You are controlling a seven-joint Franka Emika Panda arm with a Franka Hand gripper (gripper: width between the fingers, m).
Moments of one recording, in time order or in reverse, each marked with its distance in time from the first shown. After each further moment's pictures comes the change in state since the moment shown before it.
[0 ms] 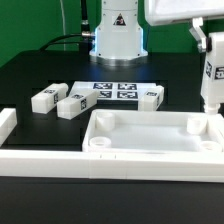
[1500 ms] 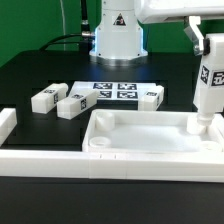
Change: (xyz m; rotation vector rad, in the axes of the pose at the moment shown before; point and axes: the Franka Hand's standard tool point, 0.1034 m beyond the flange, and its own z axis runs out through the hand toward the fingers) arm 0.032 0.024 0.014 -0.019 0.015 -0.140
